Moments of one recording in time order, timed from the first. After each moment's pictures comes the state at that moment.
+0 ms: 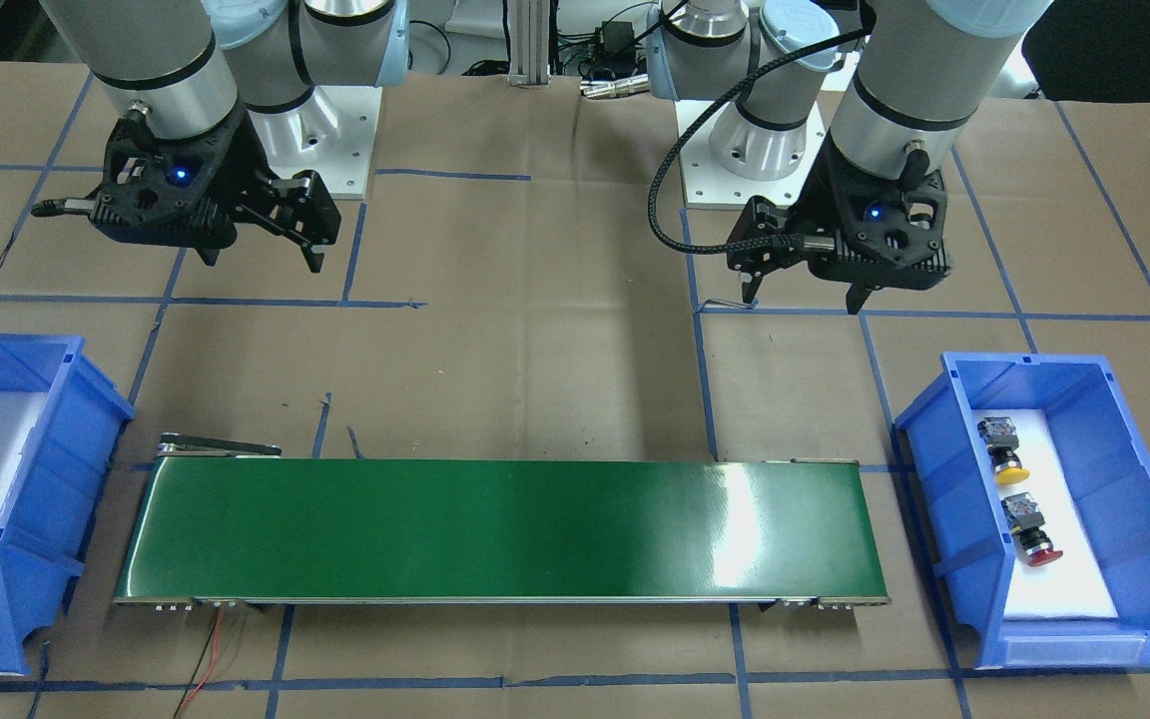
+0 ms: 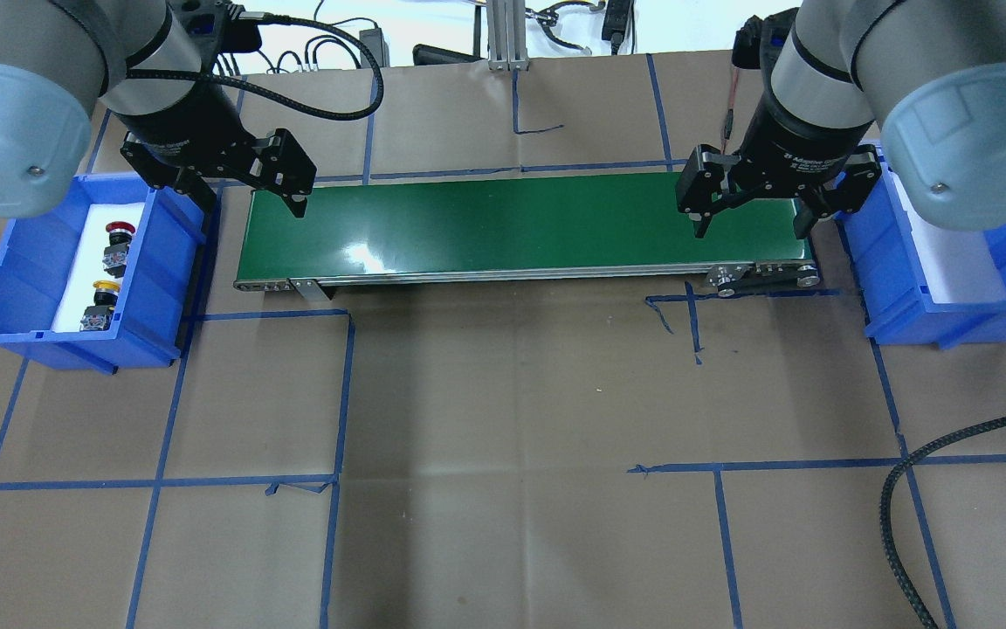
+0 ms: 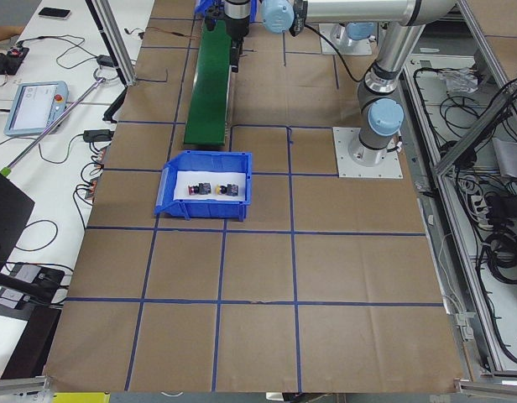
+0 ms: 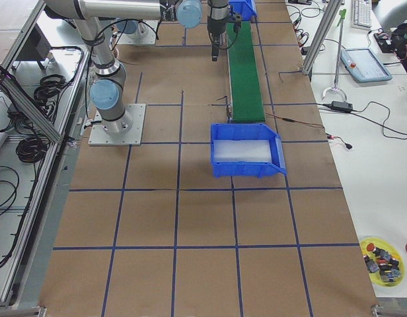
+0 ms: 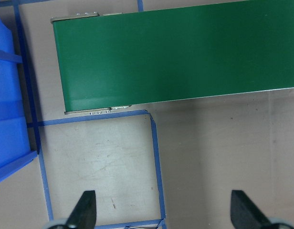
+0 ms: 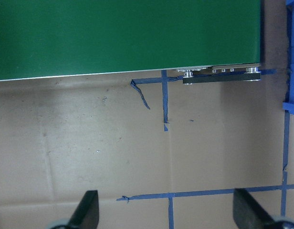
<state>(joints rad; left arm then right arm) -1.56 -1.61 -1.59 -1.47 1.57 0.11 1.60 -1.59 1.66 -1.64 -1.57 0.10</state>
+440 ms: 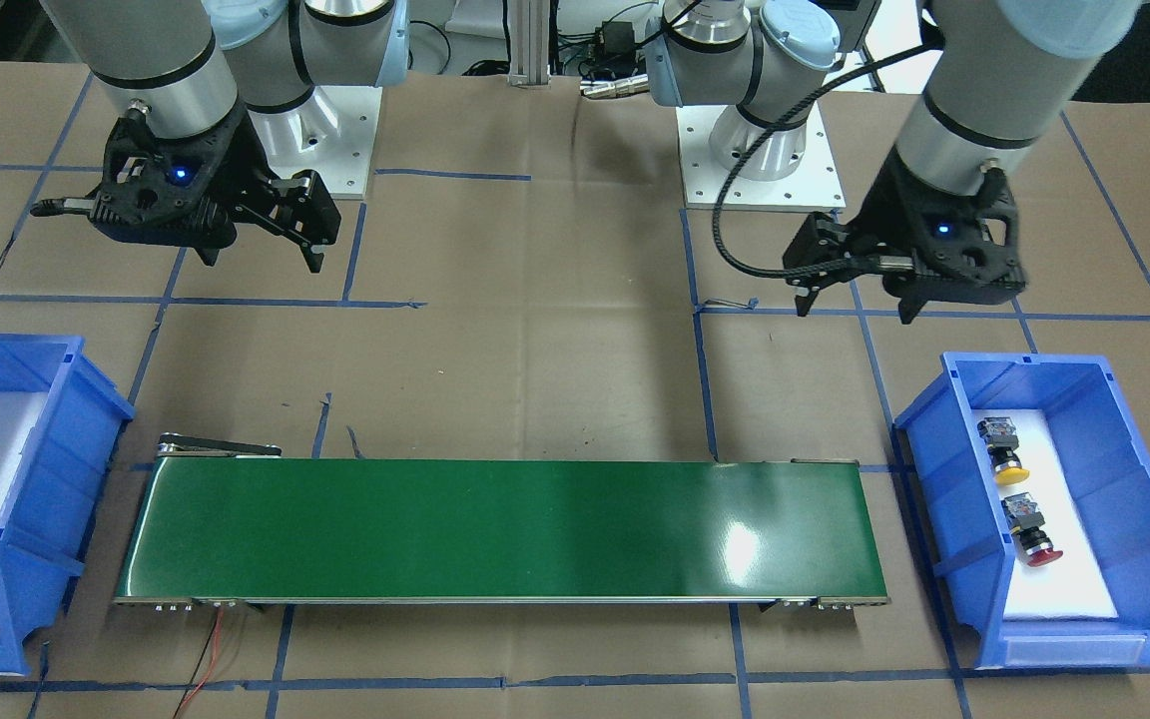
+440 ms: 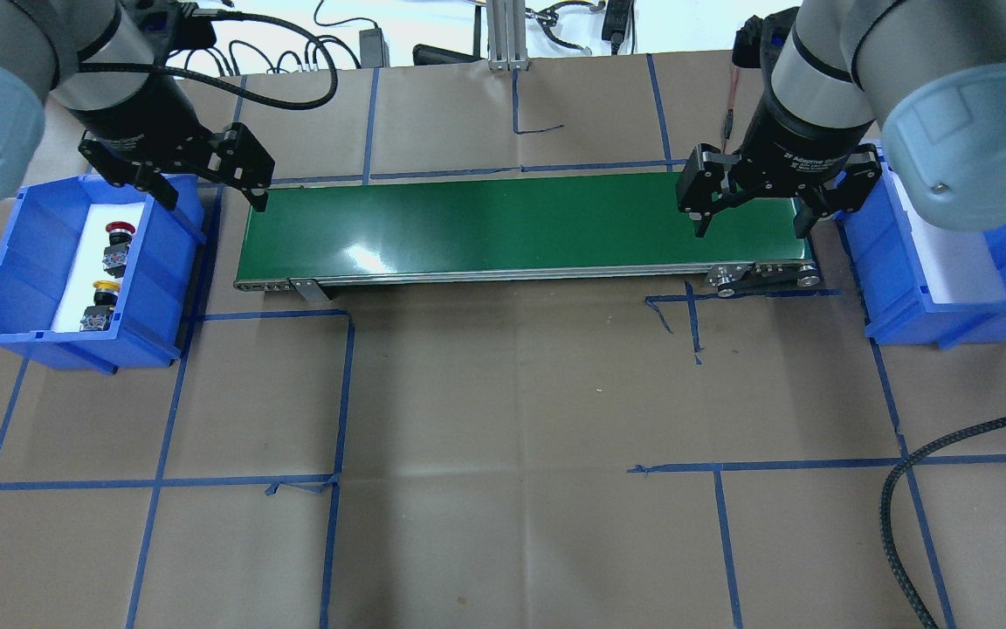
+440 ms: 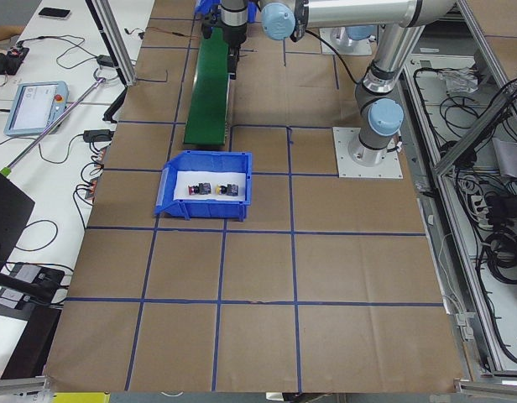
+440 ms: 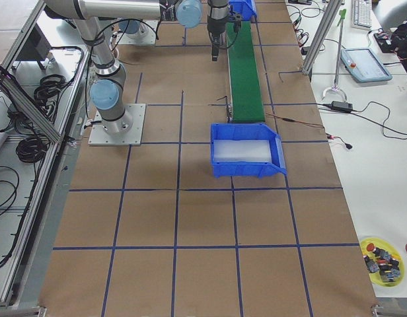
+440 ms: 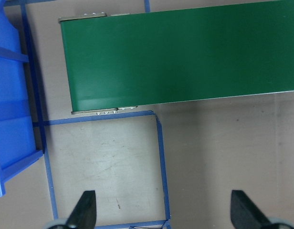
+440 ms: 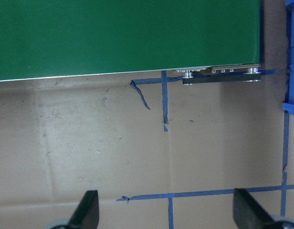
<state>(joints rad) -1.43 -1.61 -1.59 -1.47 1.56 0.20 1.60 -1.59 1.66 -1.64 -1.57 0.10</state>
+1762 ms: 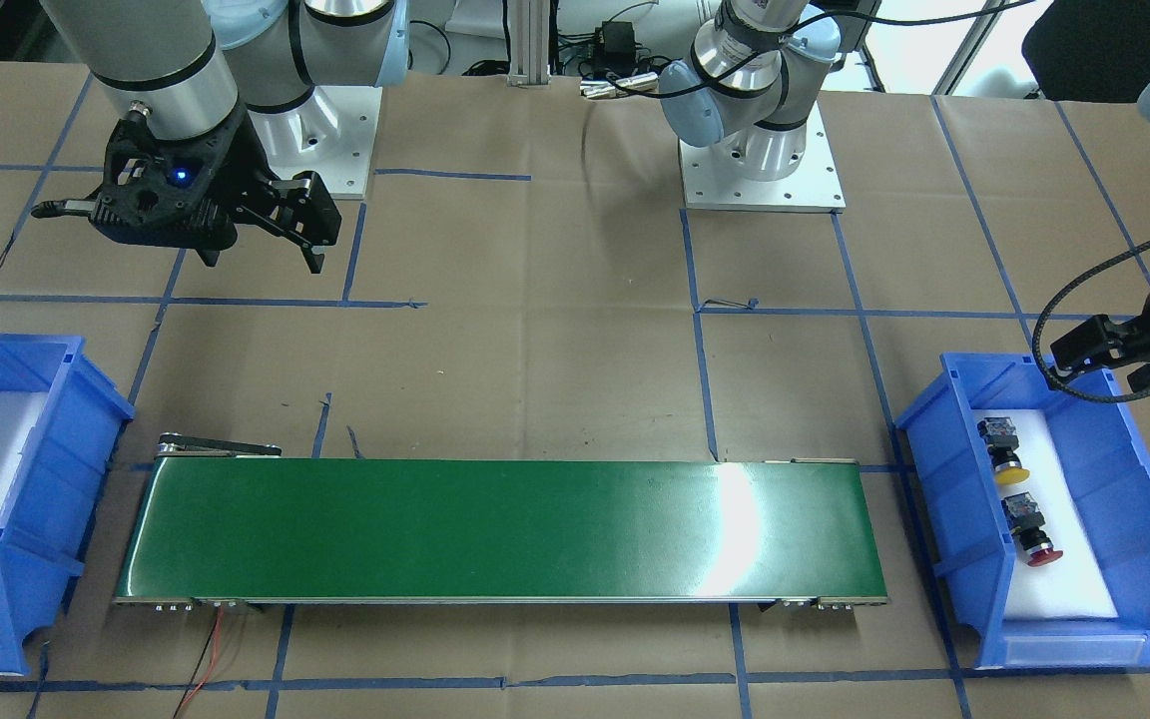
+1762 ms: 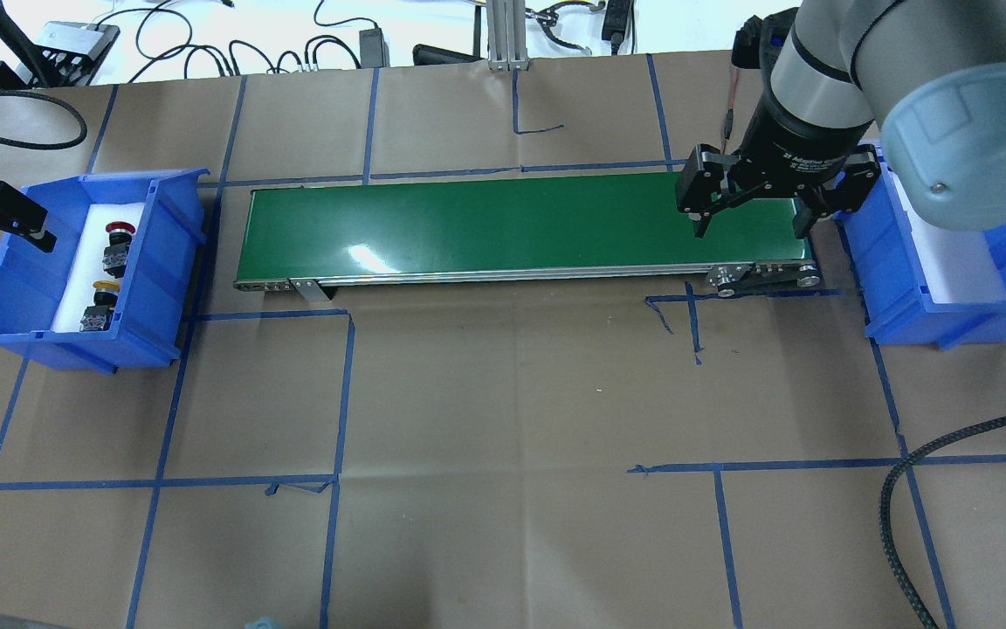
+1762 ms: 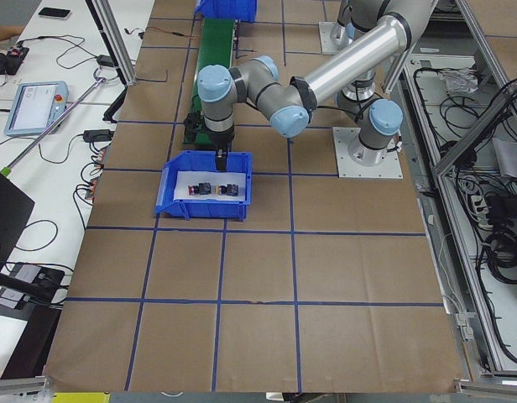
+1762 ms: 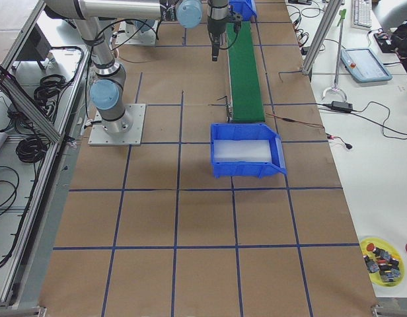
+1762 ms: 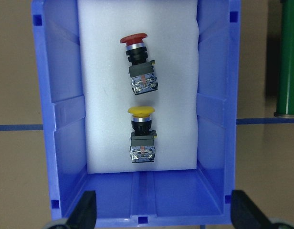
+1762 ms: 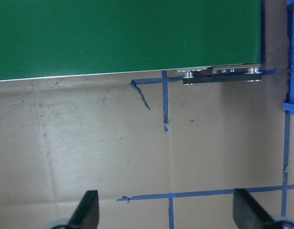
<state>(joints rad) -0.98 -1.79 -1.62 -1.31 1.55 0.61 1.60 -1.59 1.66 -1.64 -1.57 0.10</state>
